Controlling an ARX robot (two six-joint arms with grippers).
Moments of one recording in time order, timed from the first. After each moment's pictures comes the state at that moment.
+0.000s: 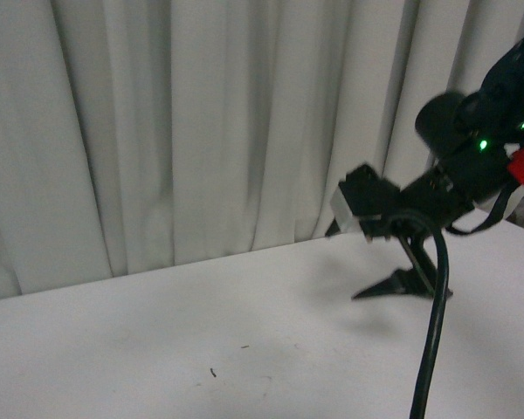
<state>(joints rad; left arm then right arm) 0.00 0.00 0.01 0.00 0.00 0.00 -0.26 1.99 1.33 -0.49 -0.65 -1.70</state>
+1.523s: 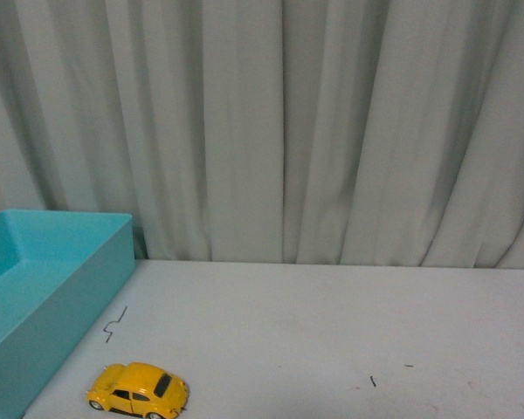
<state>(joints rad) 0.00 0.00 0.01 0.00 0.00 0.00 0.00 0.56 0.07 0.48 0.00 -0.02</state>
